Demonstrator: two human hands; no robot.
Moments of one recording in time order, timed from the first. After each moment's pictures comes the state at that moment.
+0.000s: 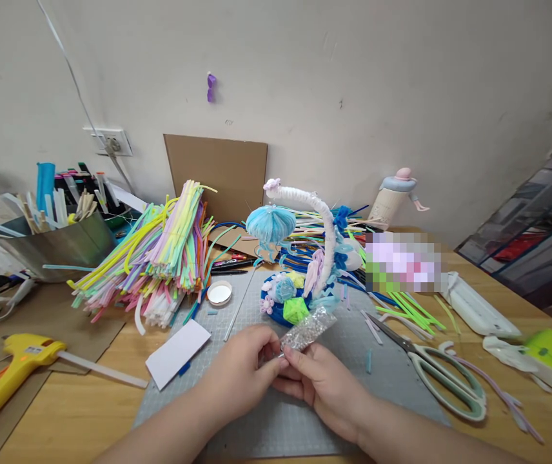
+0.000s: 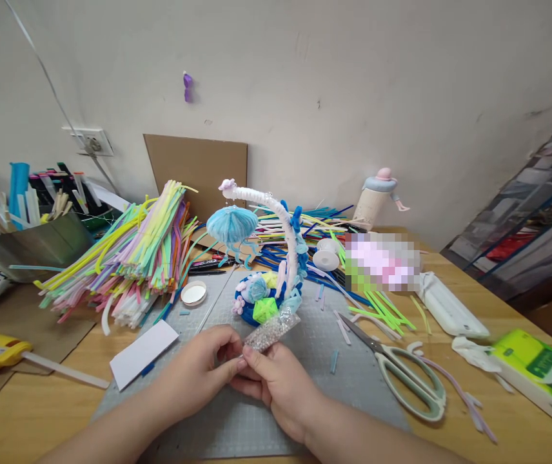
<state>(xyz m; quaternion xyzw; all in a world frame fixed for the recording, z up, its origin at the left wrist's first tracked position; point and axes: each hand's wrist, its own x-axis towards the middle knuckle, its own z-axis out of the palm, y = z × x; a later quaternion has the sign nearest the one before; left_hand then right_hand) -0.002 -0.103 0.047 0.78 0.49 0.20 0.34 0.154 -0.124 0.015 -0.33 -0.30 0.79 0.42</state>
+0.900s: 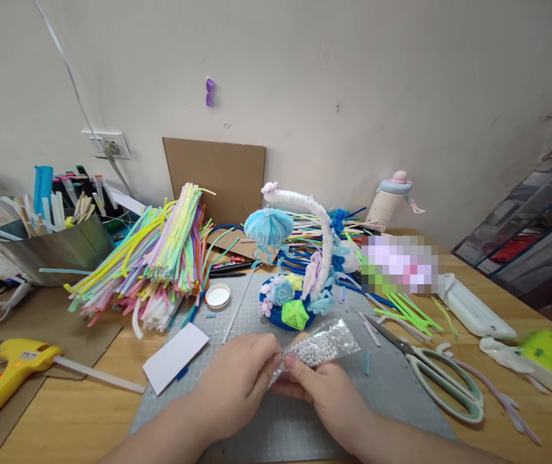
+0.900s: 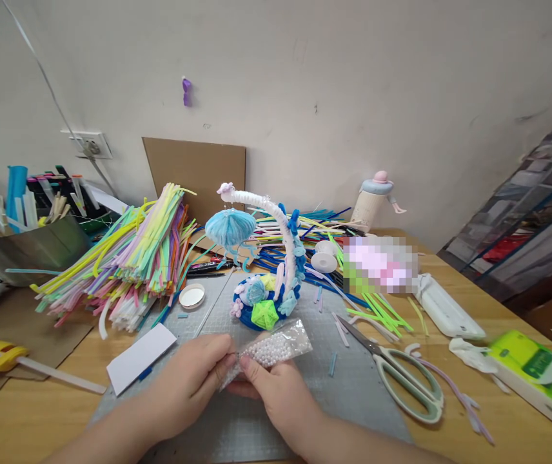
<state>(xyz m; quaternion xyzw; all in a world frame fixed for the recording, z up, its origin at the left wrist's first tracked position) -0.009 -0.109 0.060 0.86 0.42 0.15 0.26 0.155 -0.128 0.019 -0.36 -0.36 0.74 0.45</state>
